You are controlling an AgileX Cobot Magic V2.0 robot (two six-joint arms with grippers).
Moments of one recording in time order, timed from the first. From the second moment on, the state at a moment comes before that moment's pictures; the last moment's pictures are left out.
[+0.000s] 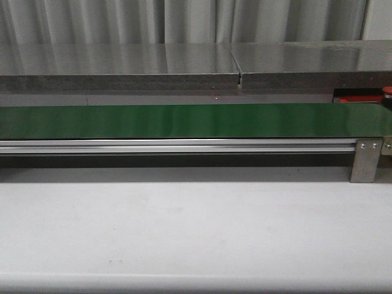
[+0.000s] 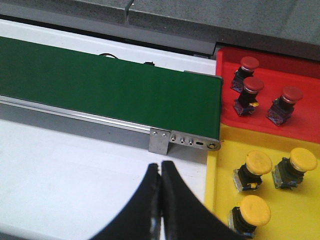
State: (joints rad) left arm 0.39 2.31 -1.88 -0.49 0.55 0.45; right arm 0.01 0.49 -0.67 0.15 0.70 -0.19
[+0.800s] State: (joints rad) left arm 0.39 2.08 -1.88 -0.60 0.66 0.45; right arm 0.01 0.49 -0.67 0.15 0.70 -0.19
